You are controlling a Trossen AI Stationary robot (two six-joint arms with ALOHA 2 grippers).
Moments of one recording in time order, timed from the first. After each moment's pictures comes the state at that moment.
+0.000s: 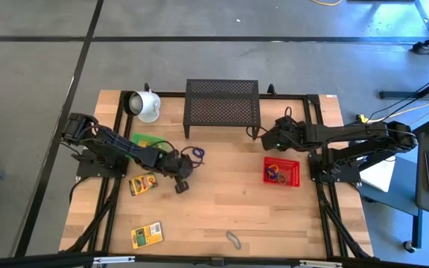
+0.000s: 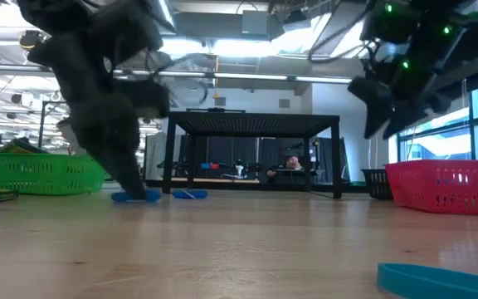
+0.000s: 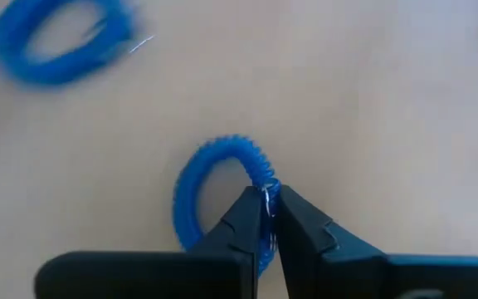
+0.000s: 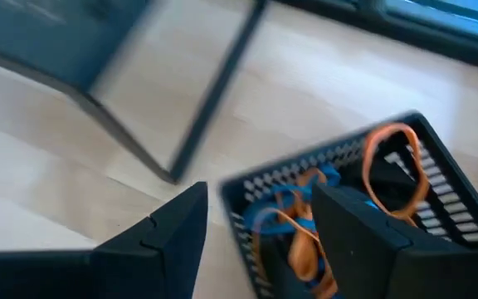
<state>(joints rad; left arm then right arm) -0.18 1.55 0.65 -0.16 -0.17 -0.54 -0.06 1.15 0.71 -0.76 0.62 0.98</state>
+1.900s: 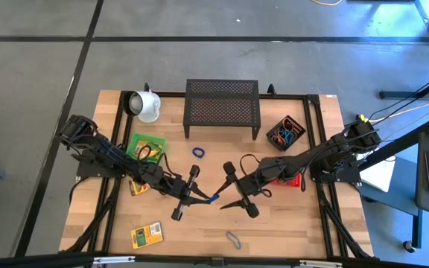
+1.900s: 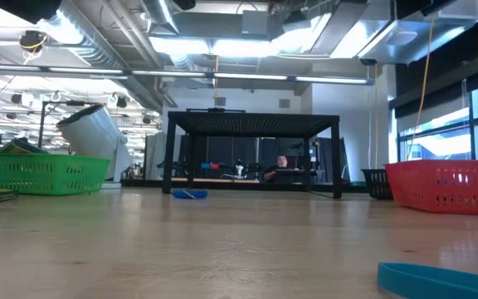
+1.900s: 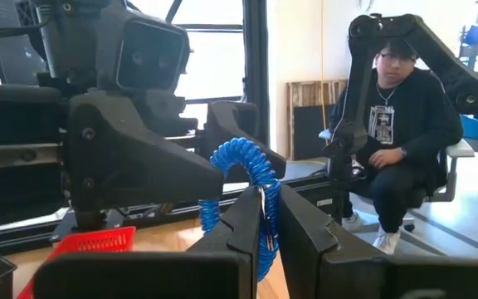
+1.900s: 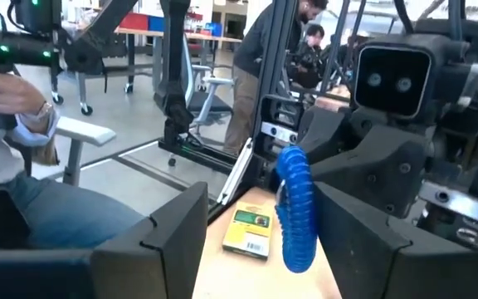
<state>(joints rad) -0.43 1.55 0.66 1.01 -0.11 0.05 0.34 1.62 0.87 0.73 -0.19 -0.14</state>
